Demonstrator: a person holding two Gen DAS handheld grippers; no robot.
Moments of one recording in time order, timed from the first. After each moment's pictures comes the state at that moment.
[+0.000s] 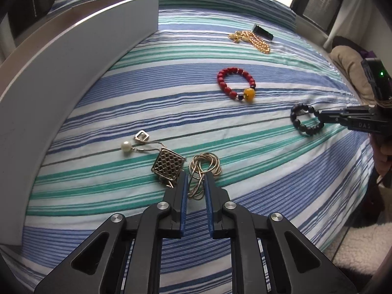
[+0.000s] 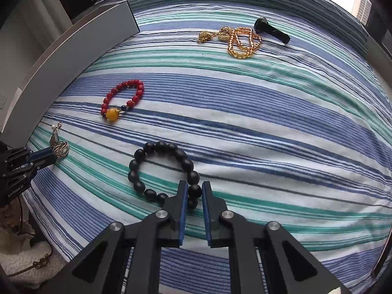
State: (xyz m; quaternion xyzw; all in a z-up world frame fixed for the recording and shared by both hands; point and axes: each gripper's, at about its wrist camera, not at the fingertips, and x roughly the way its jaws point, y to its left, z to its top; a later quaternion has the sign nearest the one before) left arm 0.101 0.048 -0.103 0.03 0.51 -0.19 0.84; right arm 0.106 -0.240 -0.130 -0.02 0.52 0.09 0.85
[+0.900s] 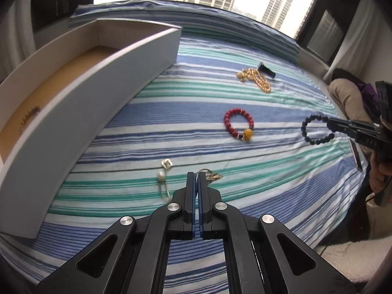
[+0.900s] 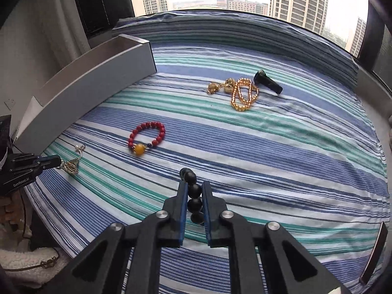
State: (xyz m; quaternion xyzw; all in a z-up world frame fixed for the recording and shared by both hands) left arm 0.096 0.083 -0.046 -0.04 0.46 -0.18 0.87; right arm 0.079 -0.224 -0.054 -0.05 0.42 0.10 0.90
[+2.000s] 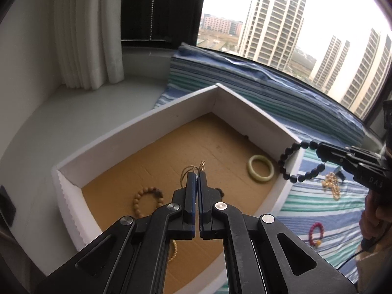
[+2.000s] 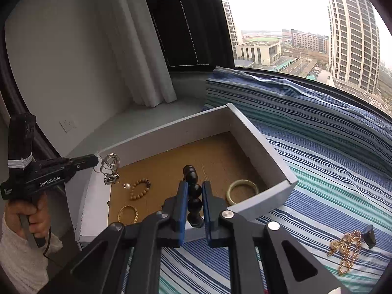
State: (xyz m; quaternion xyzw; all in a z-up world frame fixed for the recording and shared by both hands) left arm 0.223 0.284 0.041 -0.10 0.39 0.03 0.91; right arm 0.264 0.056 0.054 -0.06 0.34 0.32 0.88
